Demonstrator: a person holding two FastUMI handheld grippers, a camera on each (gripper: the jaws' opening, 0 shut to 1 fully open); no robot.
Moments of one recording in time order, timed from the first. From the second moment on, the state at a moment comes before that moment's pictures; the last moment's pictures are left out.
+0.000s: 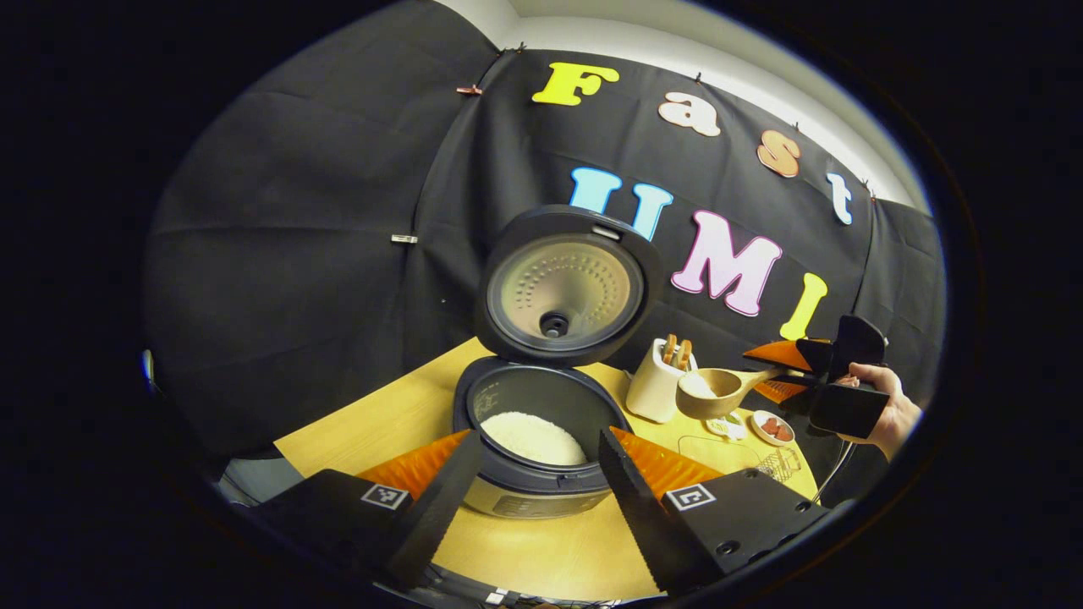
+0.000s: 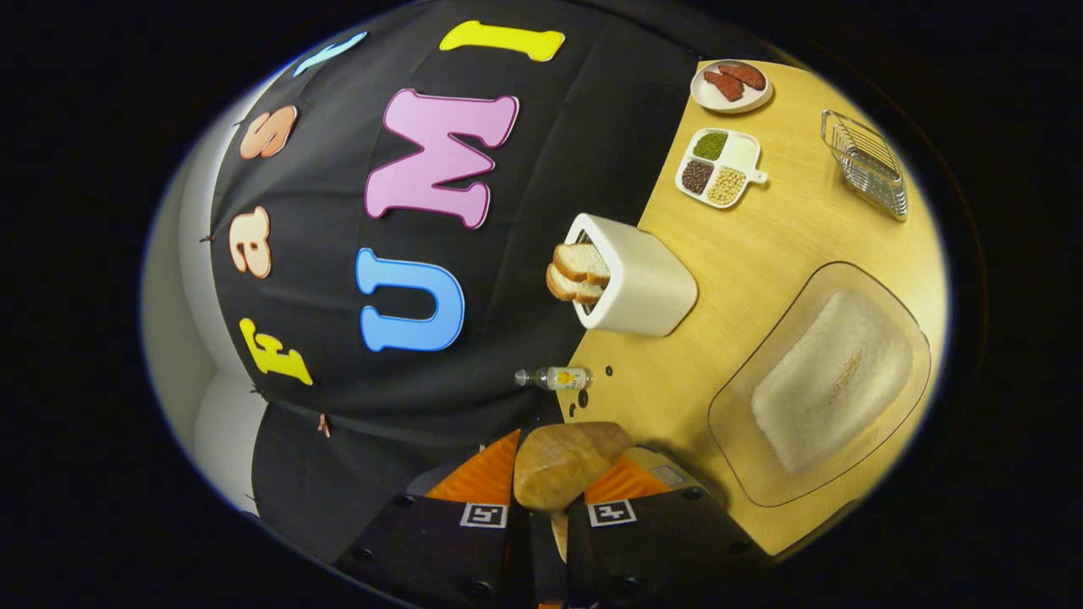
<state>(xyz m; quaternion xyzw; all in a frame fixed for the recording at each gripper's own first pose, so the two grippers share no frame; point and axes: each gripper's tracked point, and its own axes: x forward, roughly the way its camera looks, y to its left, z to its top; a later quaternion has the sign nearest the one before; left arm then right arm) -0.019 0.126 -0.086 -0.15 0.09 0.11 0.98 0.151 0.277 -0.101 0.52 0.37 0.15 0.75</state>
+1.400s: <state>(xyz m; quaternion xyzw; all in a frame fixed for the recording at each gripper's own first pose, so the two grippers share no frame) -0.032 0.192 -0.107 -0.18 0.10 0.14 0.97 0.099 0.475 -0.098 0.04 0.16 0.41 0.90</state>
